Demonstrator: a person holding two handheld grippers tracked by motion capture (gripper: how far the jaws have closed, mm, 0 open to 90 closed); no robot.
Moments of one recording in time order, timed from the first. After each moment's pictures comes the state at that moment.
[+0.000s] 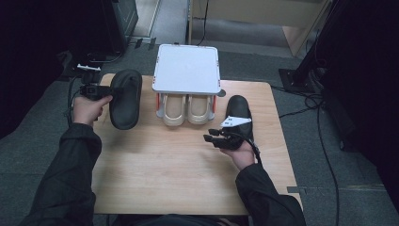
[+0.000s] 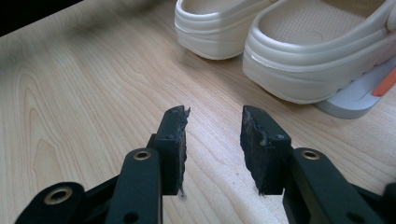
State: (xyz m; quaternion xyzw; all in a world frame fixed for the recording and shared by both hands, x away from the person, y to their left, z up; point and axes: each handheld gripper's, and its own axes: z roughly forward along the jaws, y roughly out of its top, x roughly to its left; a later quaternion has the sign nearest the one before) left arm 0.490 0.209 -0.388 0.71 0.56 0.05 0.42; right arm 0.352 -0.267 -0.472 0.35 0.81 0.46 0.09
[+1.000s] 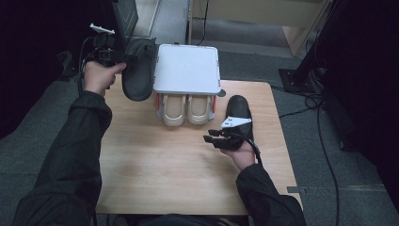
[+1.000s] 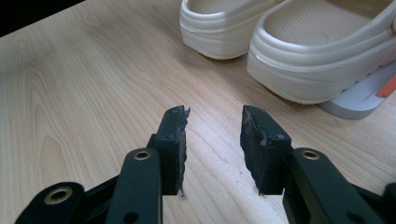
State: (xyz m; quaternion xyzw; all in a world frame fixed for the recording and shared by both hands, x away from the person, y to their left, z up) left arm 0.532 0.146 -0.288 0.73 0.52 0.07 0.44; right arm 0.350 -0.267 -0.470 0.35 0.81 0.46 0.09
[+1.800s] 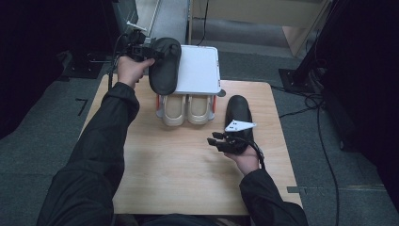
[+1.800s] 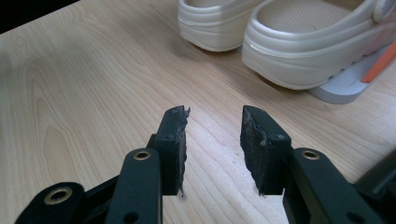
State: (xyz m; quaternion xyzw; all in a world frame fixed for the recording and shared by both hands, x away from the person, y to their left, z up) left arm 0.575 0.068 -0.311 0.74 0.50 0.04 0.44; right arm 0.334 -0.279 -0.470 0.35 0.81 0.47 0.10
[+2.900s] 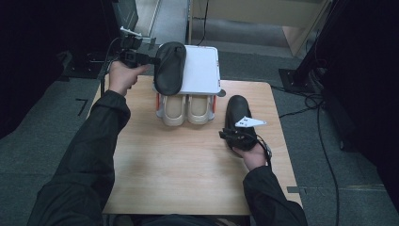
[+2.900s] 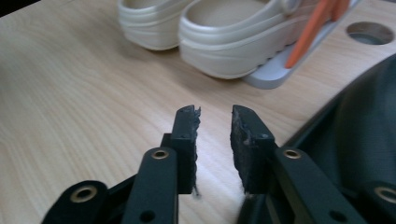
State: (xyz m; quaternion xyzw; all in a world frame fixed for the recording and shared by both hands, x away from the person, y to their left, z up) left arm 0.539 0.091 -0.309 0.76 0.48 0.06 0.44; right arm 0.346 -0.312 -0.469 0.41 0.78 0.45 0.15
